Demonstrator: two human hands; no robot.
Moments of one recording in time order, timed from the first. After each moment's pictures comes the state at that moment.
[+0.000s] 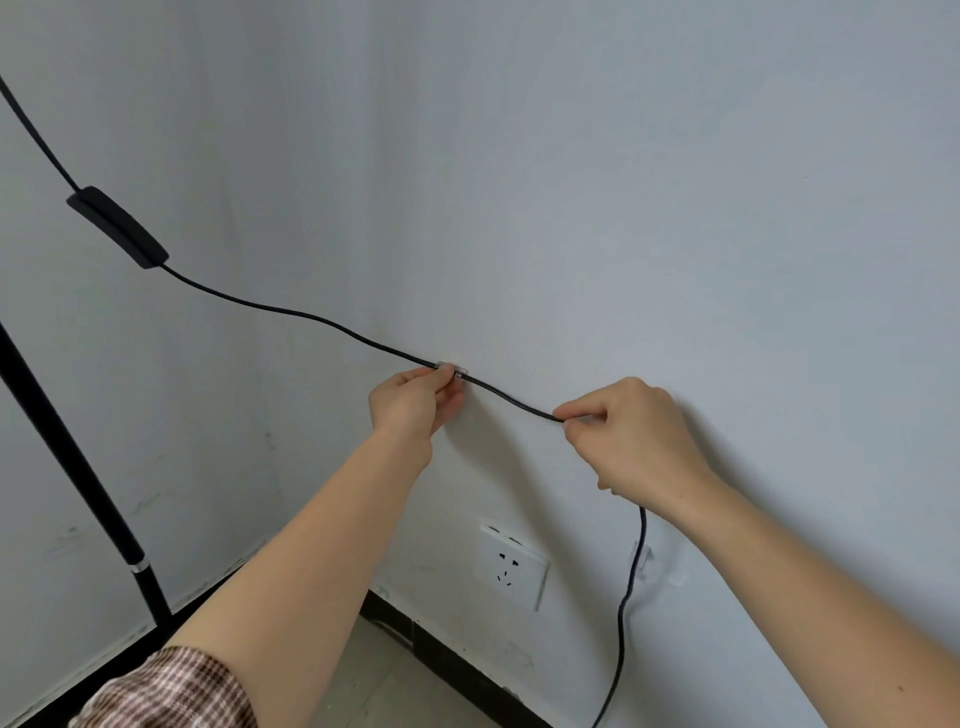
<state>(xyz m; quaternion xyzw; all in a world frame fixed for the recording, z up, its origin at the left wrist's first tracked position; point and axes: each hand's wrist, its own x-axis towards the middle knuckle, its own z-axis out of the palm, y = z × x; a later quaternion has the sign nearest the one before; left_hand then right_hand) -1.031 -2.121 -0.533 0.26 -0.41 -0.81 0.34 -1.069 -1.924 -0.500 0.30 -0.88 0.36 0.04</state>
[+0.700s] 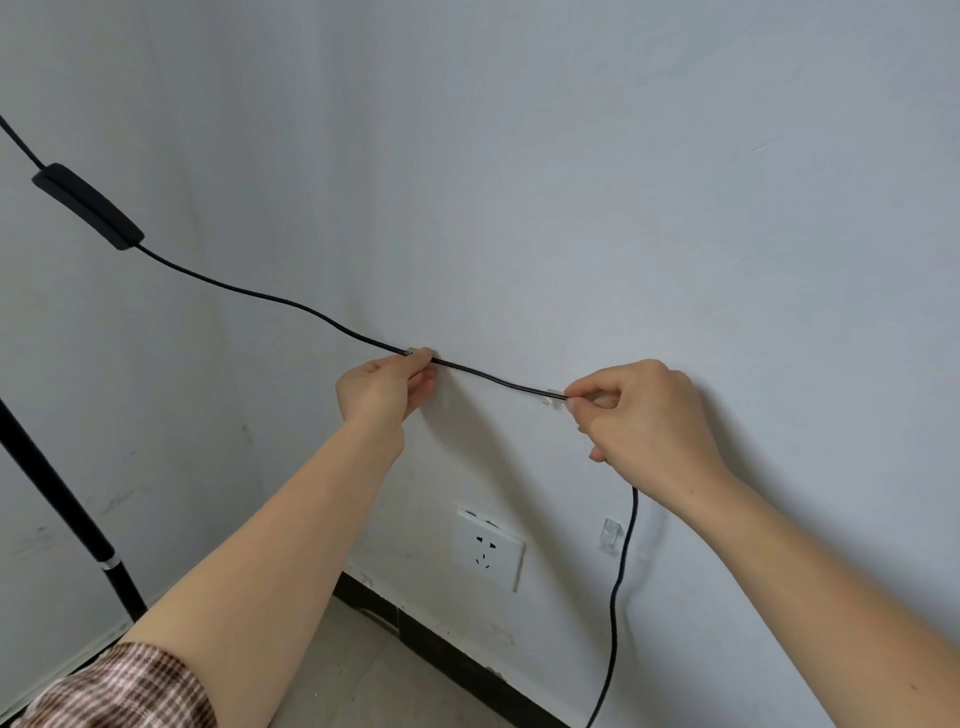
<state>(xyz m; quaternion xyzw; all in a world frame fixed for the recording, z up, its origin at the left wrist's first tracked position) -1.028 -2.110 -0.531 0.27 -0.43 -0.78 0.36 -1.070 -1.894 -0.502 0.28 -0.86 0.42 0.10</state>
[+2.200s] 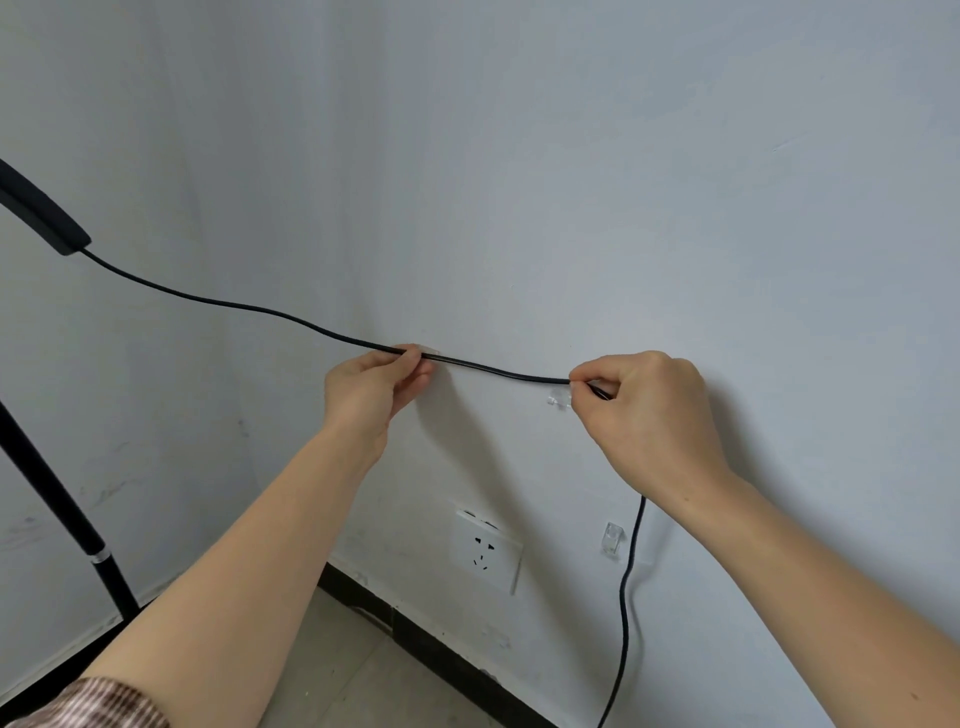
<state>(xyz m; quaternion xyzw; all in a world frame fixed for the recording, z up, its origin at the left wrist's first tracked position) -1.020 -2.127 -0.541 0.20 -0.47 -0.79 0.34 -1.066 -1.901 -0.496 0.34 -0.85 0.33 0.23</state>
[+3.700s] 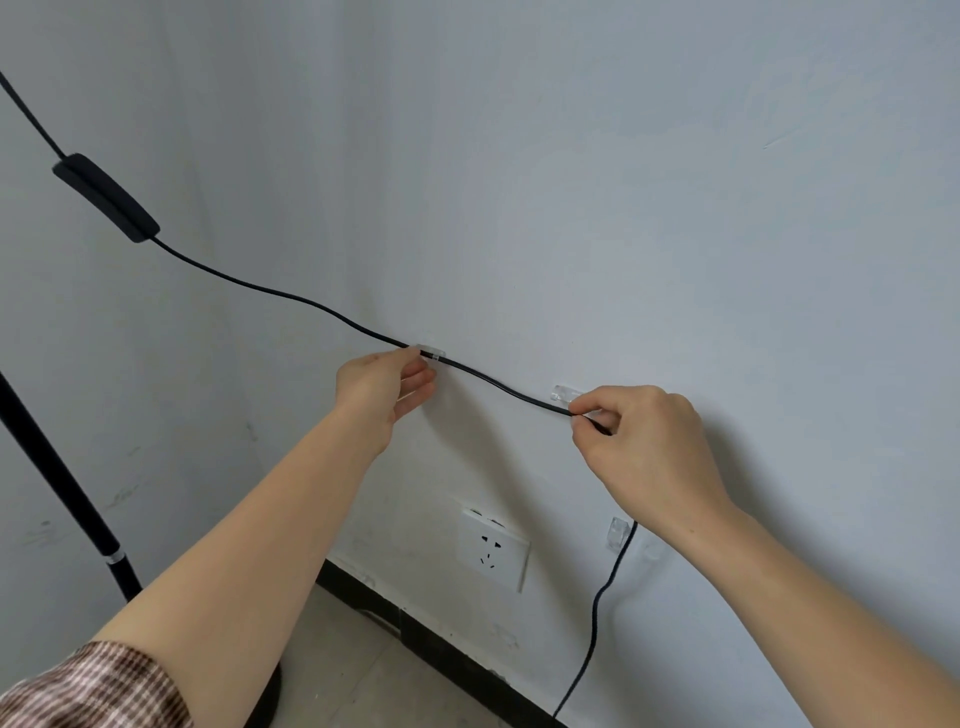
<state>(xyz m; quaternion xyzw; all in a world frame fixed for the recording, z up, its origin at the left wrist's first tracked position) -1.027 -2.134 -0.536 0.26 -0.48 -0.78 0.31 -1.053 -1.895 -0.518 0.30 -0.87 0.37 0.16</state>
